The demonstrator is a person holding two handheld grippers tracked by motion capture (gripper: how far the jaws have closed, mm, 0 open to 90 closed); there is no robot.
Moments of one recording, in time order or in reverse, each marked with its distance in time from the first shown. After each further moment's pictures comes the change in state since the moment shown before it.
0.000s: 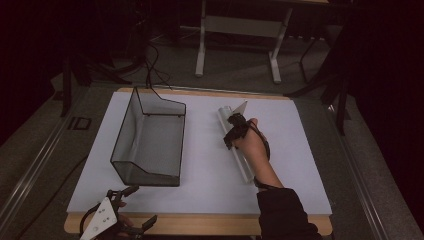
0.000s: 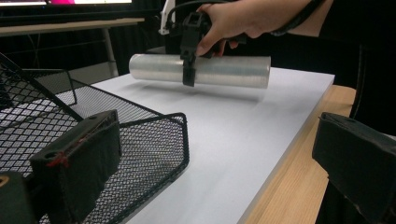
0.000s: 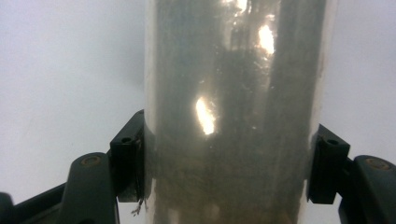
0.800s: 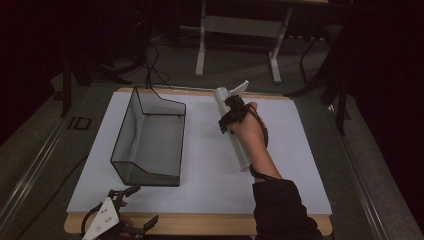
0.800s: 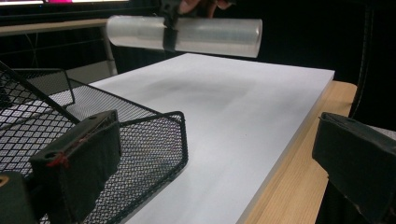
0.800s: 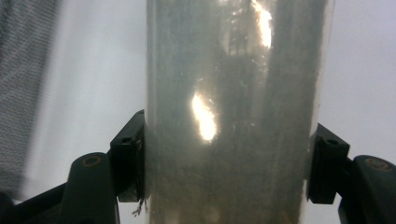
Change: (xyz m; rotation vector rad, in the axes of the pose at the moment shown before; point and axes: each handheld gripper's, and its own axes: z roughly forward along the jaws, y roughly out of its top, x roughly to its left) left arm -0.001 0.000 0.002 0.012 -0.006 0.013; right arm 0.018 0.017 -0.066 -0.109 0.057 0.027
